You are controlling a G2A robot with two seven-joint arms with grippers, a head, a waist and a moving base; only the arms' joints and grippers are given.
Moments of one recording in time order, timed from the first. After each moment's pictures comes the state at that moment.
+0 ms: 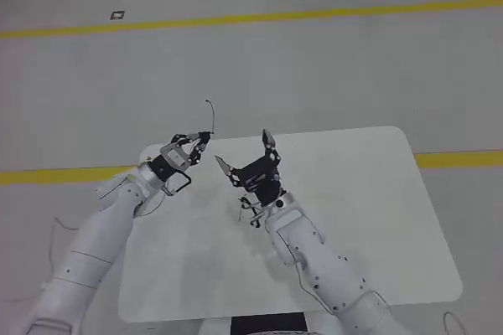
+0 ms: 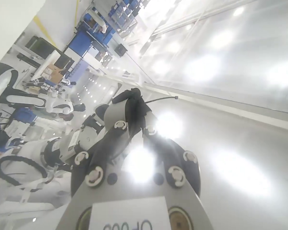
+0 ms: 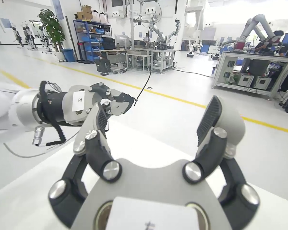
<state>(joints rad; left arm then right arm) 1.13 -0.99 -1.14 -1.36 -1.42 0.34 -0.66 -1.36 -1.47 0.88 -1.67 -1.57 0.17 -0.16</state>
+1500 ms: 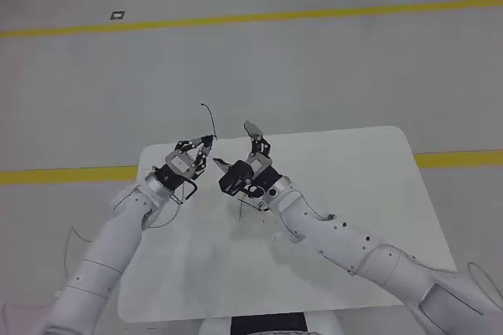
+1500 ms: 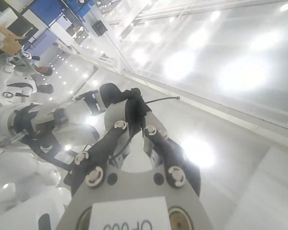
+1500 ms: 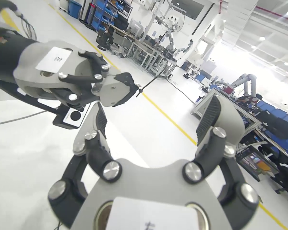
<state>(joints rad) 1.21 -1.06 -1.16 -1.36 -1.57 0.34 -0.71 -0.92 -1.23 0.48 -1.48 -1.57 0.34 -0.14</state>
